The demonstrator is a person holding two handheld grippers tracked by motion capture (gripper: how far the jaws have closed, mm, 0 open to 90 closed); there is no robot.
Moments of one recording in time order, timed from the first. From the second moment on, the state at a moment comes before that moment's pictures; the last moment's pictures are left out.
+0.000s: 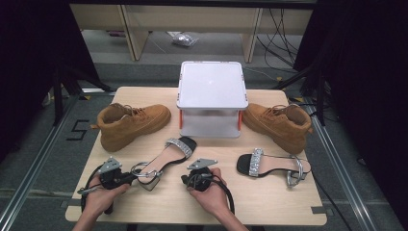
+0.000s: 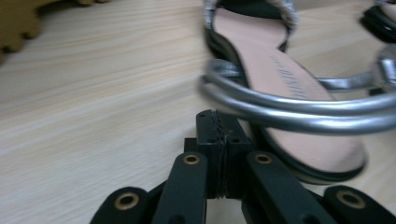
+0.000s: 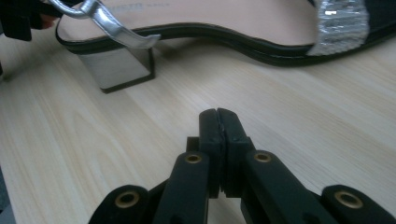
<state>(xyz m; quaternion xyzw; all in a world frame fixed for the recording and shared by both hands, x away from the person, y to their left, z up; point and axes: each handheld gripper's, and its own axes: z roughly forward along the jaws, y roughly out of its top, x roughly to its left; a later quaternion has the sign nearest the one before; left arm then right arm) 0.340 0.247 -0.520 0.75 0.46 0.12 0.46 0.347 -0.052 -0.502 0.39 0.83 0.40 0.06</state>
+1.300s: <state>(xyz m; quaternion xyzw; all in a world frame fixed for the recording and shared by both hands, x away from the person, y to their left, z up) 0.325 0.064 -0.521 0.82 0.32 0.03 0.47 0.327 -0.157 -0.502 0.44 0.82 0.37 0.09</state>
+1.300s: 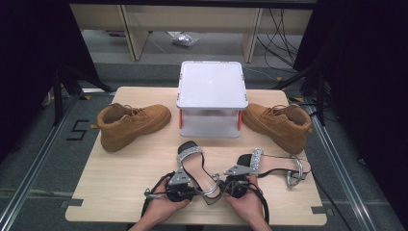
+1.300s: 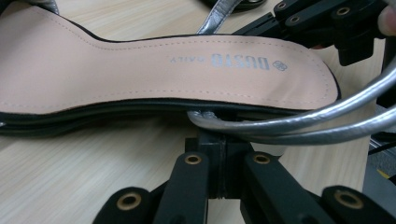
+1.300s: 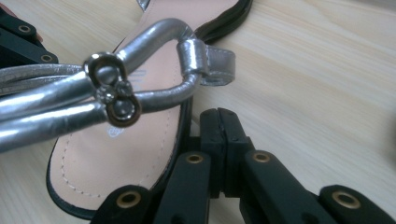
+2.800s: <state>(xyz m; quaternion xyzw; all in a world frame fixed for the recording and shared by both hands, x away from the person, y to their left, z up) 0.451 0.132 -0.394 0.73 0.36 0.21 0.54 0.361 -0.151 -0.439 0.44 0.82 0.36 0.06</state>
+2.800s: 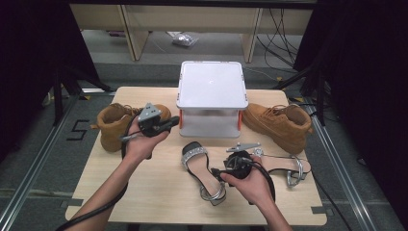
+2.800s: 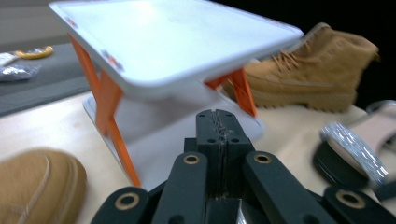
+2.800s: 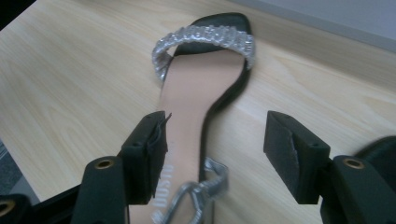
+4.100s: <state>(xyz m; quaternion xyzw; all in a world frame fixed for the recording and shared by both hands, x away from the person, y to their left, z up) 0.516 0.103 -0.385 0.73 0.40 0.23 0.50 0.395 -0.076 -0.480 0.41 0.90 0.16 0.01</state>
